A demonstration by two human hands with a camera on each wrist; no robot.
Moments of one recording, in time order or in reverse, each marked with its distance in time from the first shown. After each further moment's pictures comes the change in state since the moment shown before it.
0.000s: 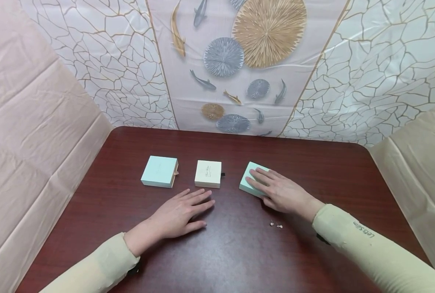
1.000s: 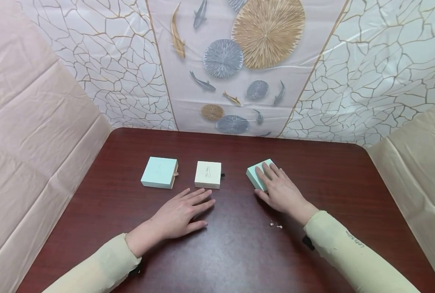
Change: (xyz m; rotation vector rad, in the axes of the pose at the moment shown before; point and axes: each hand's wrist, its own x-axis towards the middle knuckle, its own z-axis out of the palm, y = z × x) left_hand 0.002 0.002 -0.002 0.013 0.019 -0.007; right_hand 0.008 -0.018 0.000 0.139 -0.018 0.467
